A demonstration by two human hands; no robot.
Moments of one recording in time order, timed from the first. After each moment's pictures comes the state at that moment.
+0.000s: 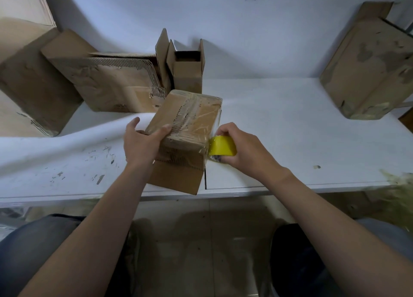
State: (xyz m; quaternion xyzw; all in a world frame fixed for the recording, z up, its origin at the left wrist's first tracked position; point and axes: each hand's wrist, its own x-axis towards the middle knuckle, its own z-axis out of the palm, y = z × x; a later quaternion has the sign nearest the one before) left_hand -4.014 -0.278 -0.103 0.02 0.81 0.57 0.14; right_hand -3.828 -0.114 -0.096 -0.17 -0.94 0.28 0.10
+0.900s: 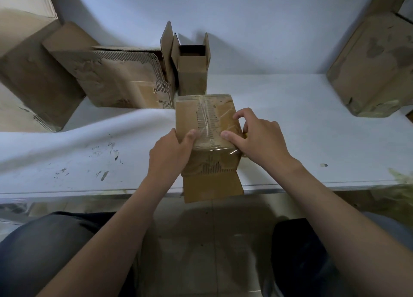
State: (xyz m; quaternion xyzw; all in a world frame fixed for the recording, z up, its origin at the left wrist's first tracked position) left_hand -3.974 -0.268 -0.103 0.25 0.91 0.31 0.13; right_hand -3.840 -0.107 -0.083 -0.31 -0.93 0.17 0.13
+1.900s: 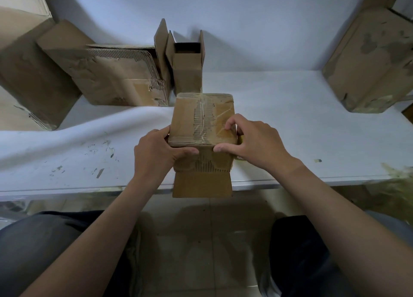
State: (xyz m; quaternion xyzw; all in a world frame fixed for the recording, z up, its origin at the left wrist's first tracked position) left_hand -3.972 -0.290 -0.101 0.32 0.88 0.34 0.07; right_hand -3.821 -0.109 -0.082 -0.23 -0.95 0.17 0.10
